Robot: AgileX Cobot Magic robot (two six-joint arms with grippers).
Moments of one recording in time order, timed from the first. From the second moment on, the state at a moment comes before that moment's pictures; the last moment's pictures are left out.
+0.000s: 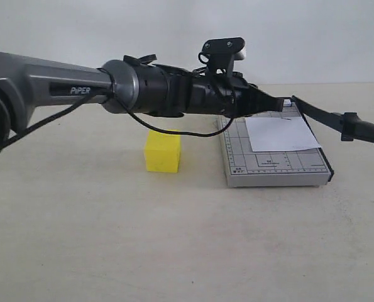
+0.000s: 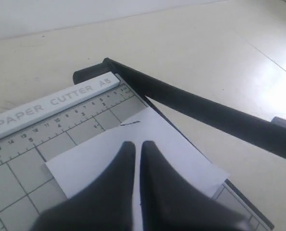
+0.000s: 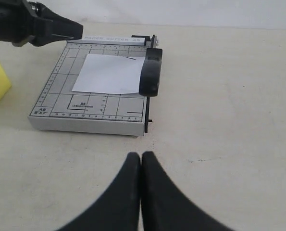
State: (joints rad) left arm -0.81 2.35 -1.77 -1.74 0.22 1.51; right arm 0.08 0.46 -0.26 0.14 0.33 -0.14
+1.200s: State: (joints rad) left arm -0.80 2.48 -1.96 -1.20 0.45 1.00; right arm 0.08 0.46 -0.26 0.16 0.33 -0.14
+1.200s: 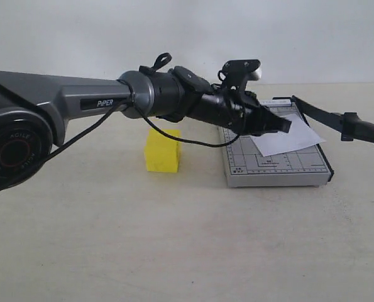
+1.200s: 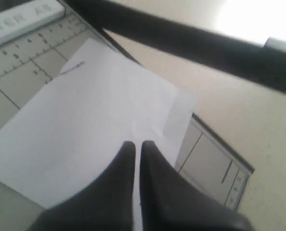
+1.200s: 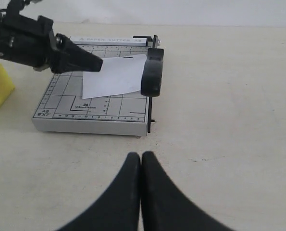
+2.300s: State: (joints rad) left arm -0.80 2.69 -2.34 -0.89 0.75 0.40; right arm 0.08 0.46 -0.31 0.22 0.37 -0.14
